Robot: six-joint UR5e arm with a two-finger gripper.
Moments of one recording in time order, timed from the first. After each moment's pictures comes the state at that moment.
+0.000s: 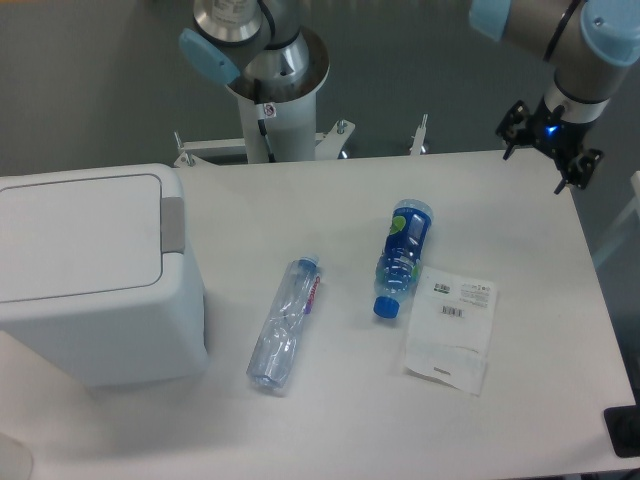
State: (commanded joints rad) arm 2.99 -1.84 -1.60 -1.28 1.60 1.73
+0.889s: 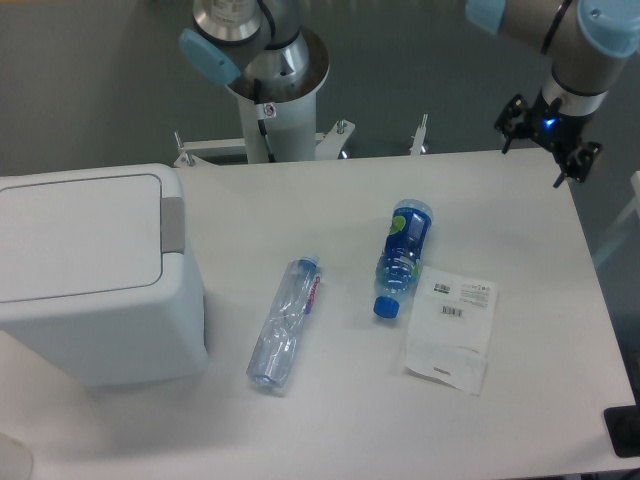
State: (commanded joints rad) arm 3.01 -1.77 -1.66 -1.28 1.60 1.73
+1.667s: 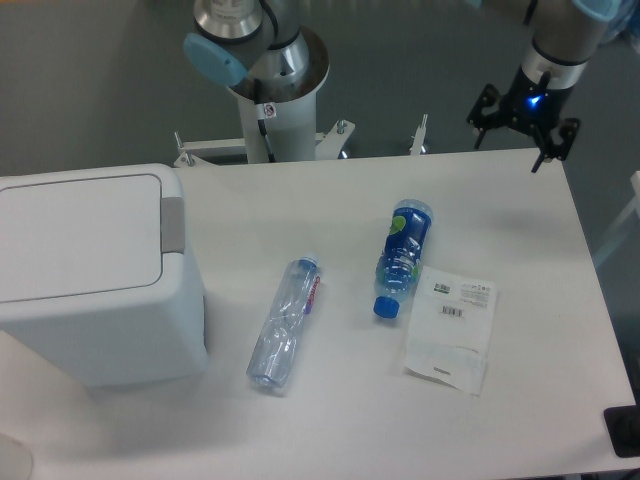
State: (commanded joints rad) arm 3.01 -1.70 -1.70 -1.27 1.35 1.40
